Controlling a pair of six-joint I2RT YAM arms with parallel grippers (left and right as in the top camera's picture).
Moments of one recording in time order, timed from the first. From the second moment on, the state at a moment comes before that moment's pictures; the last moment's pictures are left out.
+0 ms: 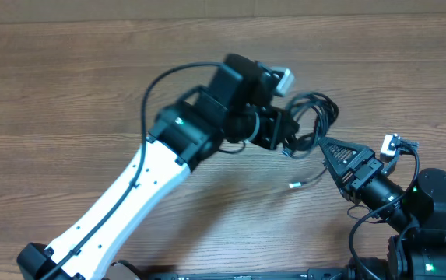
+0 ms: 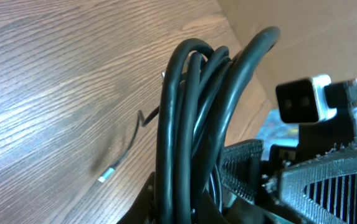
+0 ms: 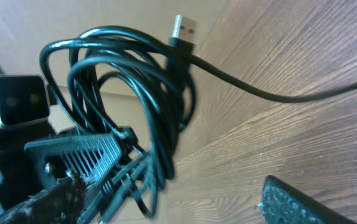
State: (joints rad) left arm -0.68 1.55 1.57 -0.74 0.54 -0.47; right arm -0.06 0.55 0.67 -0.48 -0.71 1.09
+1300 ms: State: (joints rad) left arm -0.45 1.57 1.57 -0.74 1.15 -0.44; right arm -0.06 0.55 0.67 -0.40 -0.71 0.85
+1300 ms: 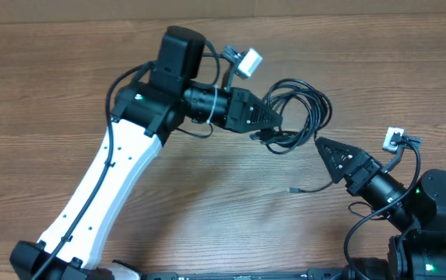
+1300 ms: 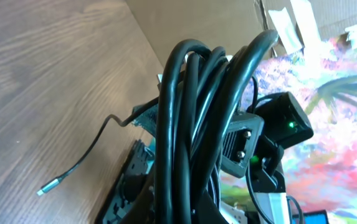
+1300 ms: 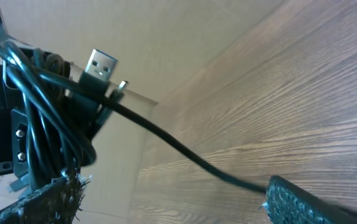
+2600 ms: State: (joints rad) left arm -0.58 1.59 1.57 -0.68 1.16 -0.44; right arm -0.07 0.55 0.67 -0.36 -0.65 0.83
